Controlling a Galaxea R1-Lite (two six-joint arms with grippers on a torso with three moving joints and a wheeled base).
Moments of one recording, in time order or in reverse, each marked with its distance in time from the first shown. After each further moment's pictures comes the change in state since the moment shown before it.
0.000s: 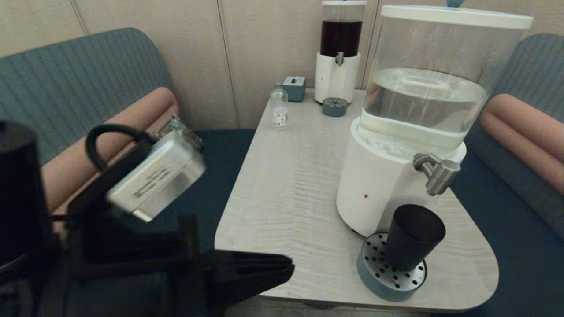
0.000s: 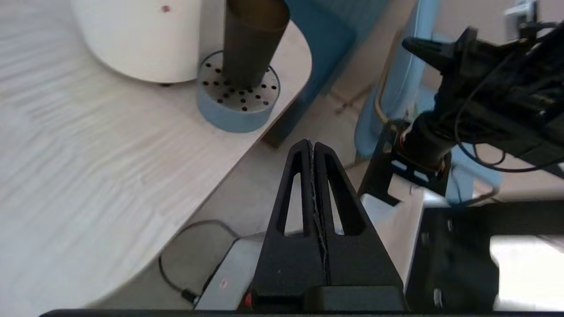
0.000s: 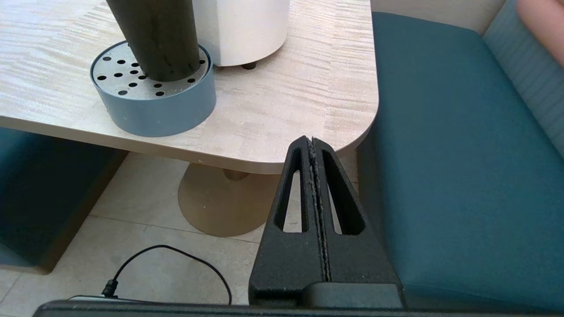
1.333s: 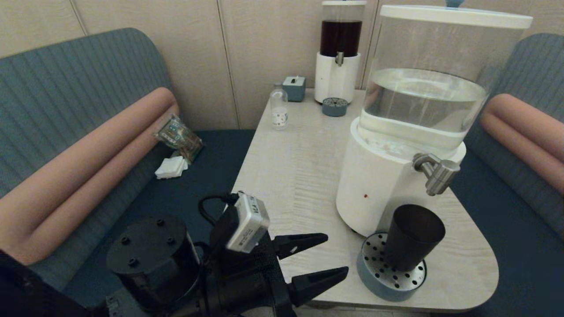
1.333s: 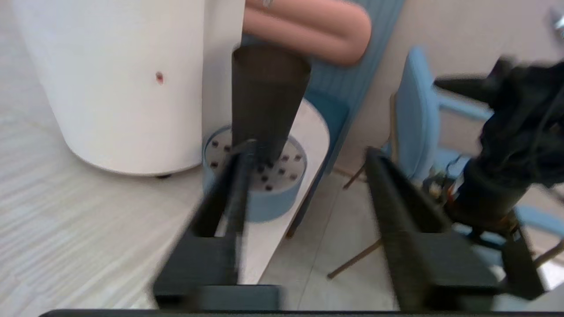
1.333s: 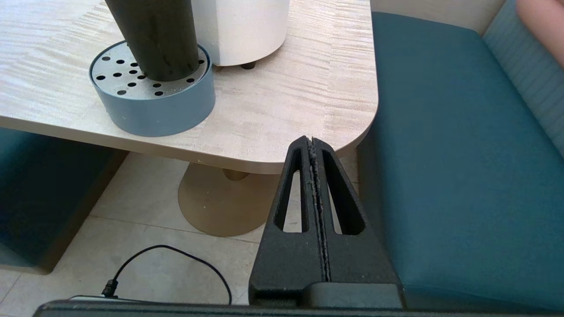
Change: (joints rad) left arm 0.082 0.587 0.352 -1.257 -0.157 0.030; right arm 0.000 0.000 0.000 0.000 0.000 0.000
